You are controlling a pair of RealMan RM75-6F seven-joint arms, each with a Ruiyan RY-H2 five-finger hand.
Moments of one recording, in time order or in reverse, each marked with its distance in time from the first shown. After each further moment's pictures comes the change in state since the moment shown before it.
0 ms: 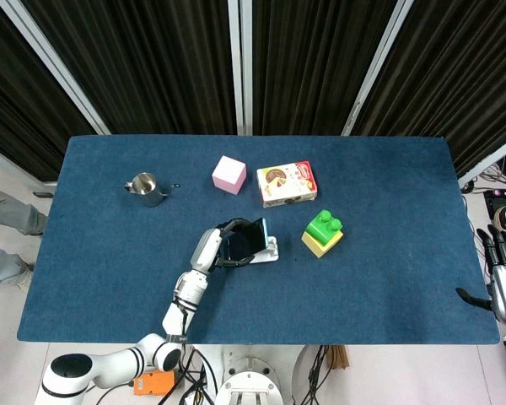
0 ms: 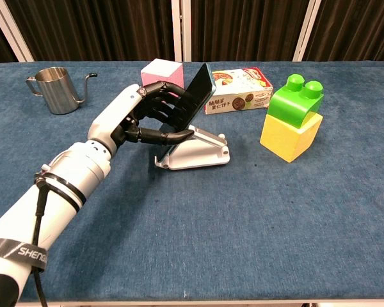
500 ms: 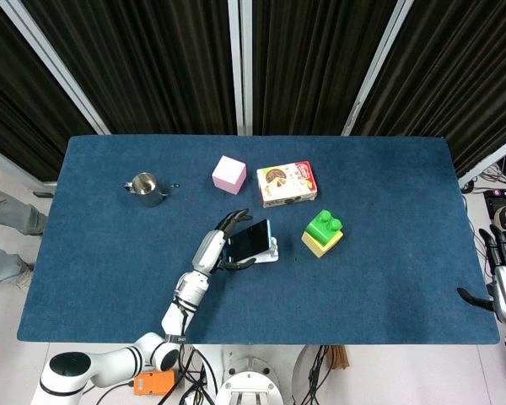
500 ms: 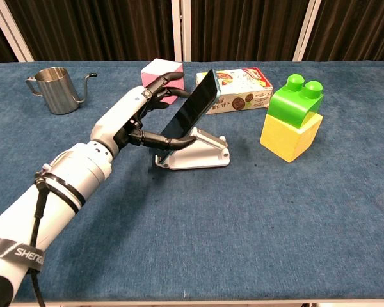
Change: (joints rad) left arm -0.007 0.020 0.020 -0.015 0.022 -0.006 0.021; right arm -0.006 -0.005 0.001 0.014 -0.008 0.012 0.021
